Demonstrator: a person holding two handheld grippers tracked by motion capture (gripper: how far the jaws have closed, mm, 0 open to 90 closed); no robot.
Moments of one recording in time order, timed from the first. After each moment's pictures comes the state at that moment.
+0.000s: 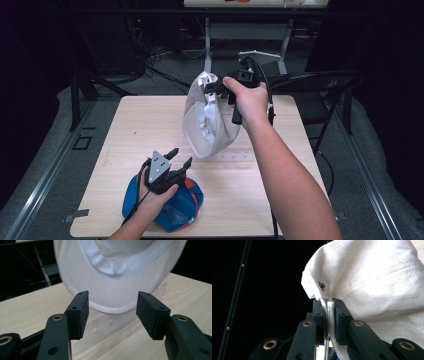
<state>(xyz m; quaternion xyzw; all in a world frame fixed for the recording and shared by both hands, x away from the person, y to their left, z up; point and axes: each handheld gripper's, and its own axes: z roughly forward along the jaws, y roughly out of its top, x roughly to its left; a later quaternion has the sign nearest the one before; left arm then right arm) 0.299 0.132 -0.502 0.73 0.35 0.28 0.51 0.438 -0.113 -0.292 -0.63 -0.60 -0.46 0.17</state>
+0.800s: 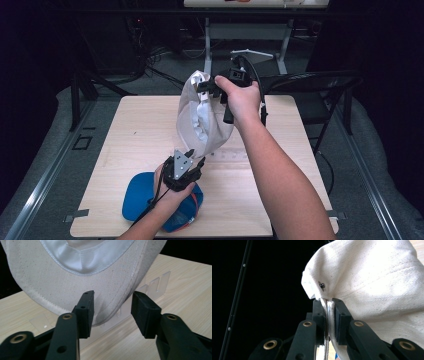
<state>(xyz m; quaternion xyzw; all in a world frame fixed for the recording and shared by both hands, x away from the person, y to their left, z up) 0.312 0.091 -0.512 0.76 0.35 0.30 0.46 0.437 -0.095 -0.289 -0.63 -0.60 -0.46 0.17</state>
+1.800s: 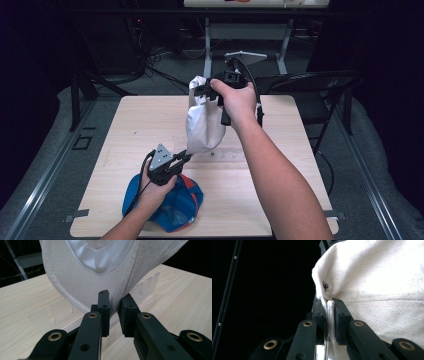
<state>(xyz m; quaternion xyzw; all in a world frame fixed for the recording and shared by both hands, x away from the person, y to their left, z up) 0.333 0.143 -0.516 0.77 0.31 0.22 0.52 0.439 -0.086 -0.294 -0.63 -0.62 -0.44 0.16</state>
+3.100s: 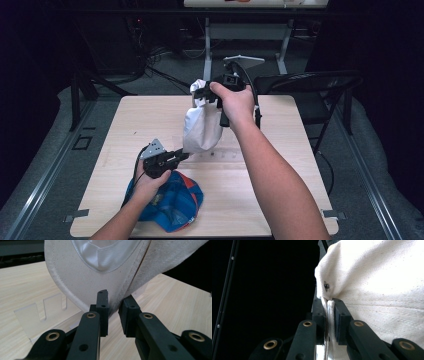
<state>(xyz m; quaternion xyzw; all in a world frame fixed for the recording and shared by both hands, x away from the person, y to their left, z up) 0.364 0.167 -0.531 0.76 0.31 0.12 0.56 0.447 -0.084 -0.308 -0.64 -0.61 -0.44 0.17</state>
